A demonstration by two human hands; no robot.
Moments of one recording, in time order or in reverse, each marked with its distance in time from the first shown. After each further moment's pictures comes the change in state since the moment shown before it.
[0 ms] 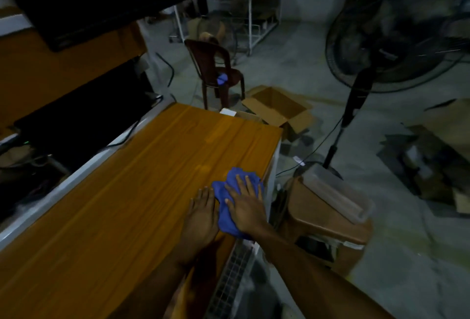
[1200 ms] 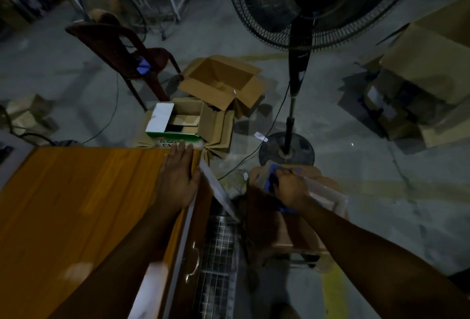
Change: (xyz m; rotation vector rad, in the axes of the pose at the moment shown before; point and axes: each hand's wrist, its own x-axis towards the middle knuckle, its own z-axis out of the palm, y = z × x) left_hand 0.314 0.144 0.046 0.121 0.025 0.231; right_hand 0.095 0.389 -0.061 -0.099 -0.101 0.543
